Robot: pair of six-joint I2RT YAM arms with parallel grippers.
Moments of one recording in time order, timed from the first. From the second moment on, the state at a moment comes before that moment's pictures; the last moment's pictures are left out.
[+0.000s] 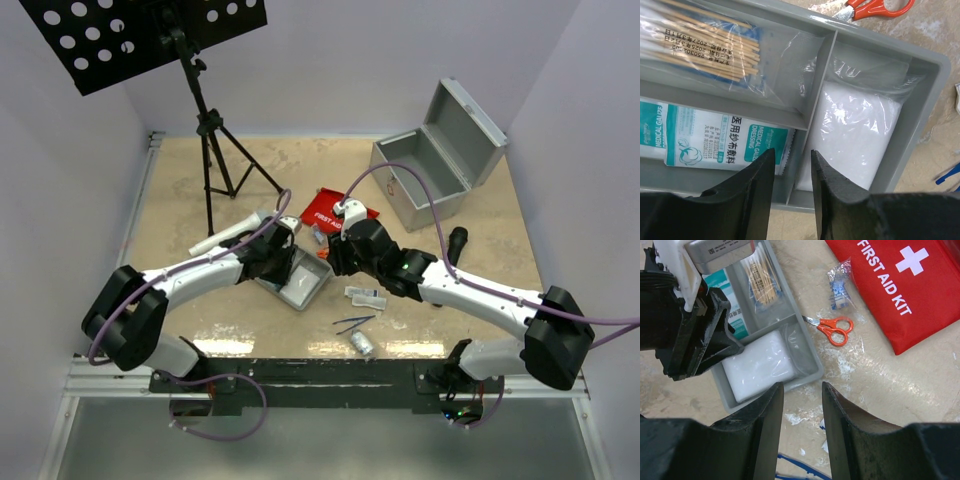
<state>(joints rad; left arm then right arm) -0.66 1.45 0.81 -0.38 -0.06 -0.33 0.89 1.31 0.87 -0.17 0.20 0.35</state>
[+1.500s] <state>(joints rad) -0.41 1.10 0.83 -0.79 -0.34 -0.67 0.89 1.30 0.85 -0.10 0.16 0.35</state>
